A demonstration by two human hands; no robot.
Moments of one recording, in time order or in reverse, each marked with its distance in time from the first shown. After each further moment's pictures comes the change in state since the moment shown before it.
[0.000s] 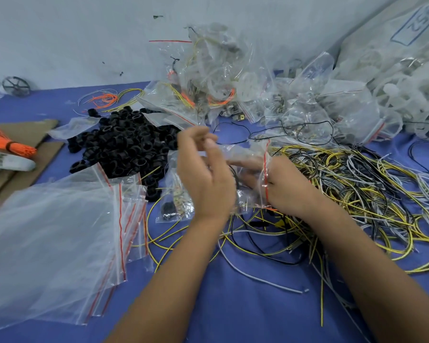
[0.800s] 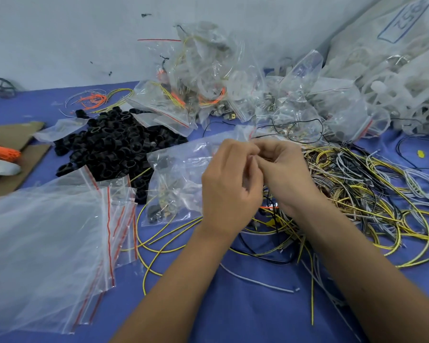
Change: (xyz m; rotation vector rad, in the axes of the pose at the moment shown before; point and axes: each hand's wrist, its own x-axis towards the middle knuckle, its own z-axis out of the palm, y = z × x) left_hand -0.026 0.004 0.014 0.178 -0.317 0.377; right_hand 0.001 -0.015 0.003 0.731 0.442 0.266
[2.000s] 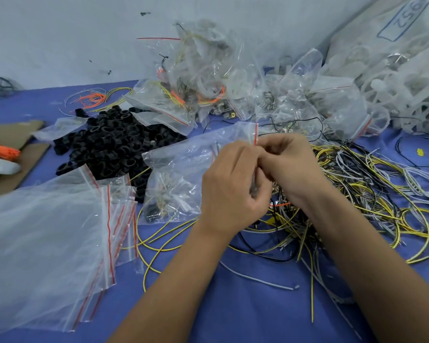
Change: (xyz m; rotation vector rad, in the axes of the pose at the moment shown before) left_hand 0.000 0.002 -0.004 0.101 -0.141 0.112; right_hand 0.006 -0.008 -0.015 -0.002 -0.057 -0.006
